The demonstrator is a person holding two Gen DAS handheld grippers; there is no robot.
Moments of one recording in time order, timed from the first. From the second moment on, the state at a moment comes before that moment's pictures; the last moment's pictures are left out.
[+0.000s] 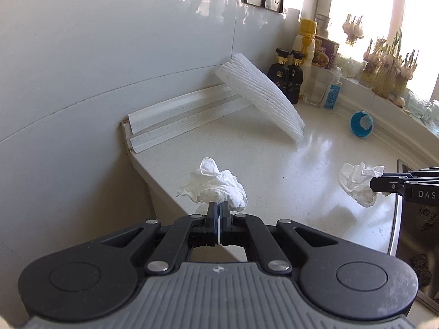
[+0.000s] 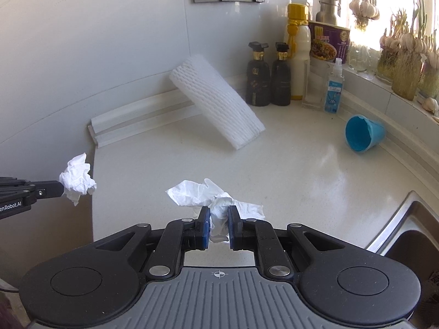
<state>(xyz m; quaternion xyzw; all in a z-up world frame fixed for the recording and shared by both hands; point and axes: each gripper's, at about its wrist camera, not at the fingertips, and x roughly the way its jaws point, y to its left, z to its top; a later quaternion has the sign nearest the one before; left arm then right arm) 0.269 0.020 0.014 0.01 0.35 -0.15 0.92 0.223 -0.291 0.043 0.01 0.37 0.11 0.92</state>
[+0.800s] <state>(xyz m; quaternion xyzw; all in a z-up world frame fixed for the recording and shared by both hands) 0.197 0.083 -0.020 -0.03 0.37 -0.11 0.92 0.151 -0.188 0.036 0.00 0.38 0.23 0.89</state>
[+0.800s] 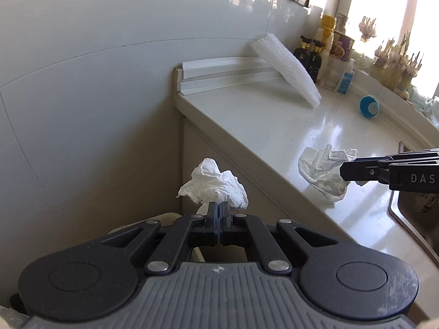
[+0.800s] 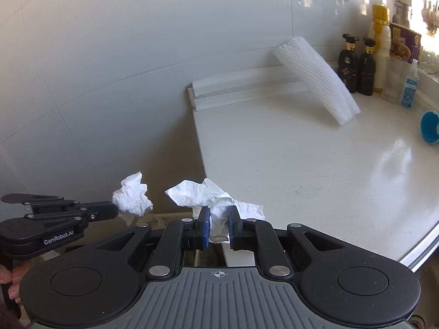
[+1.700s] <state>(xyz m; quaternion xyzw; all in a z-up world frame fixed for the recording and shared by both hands) 0.189 0.173 -0.157 -0.14 0.43 0.00 0.89 0.163 -0.073 -0.100 0.07 0.44 0.28 0.85</state>
